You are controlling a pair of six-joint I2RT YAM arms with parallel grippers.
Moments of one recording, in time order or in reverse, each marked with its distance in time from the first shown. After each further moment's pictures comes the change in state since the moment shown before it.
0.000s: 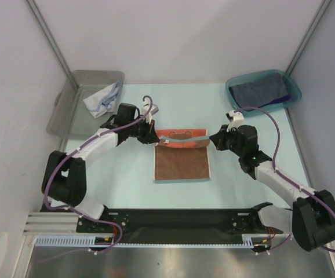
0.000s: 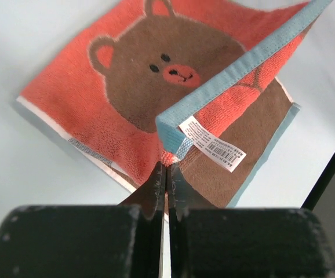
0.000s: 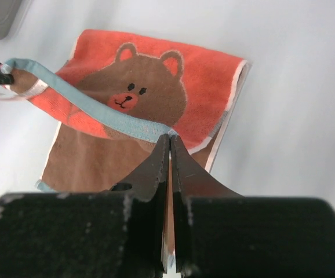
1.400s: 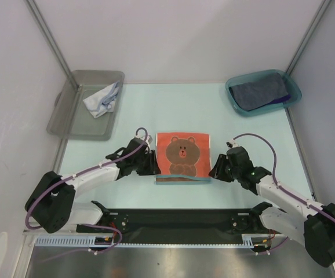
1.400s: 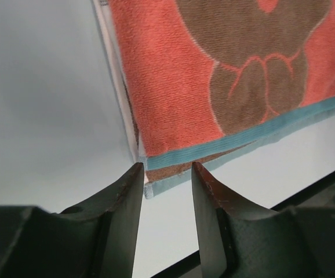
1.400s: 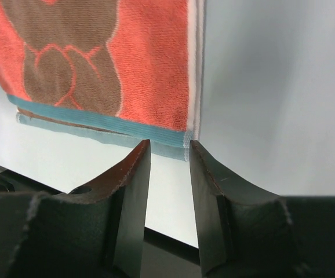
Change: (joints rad) left arm -0.280 -0.281 -0.428 0.040 -0.444 -0.658; right arm 0.184 -0.195 -0.158 -0.495 0.113 0.410
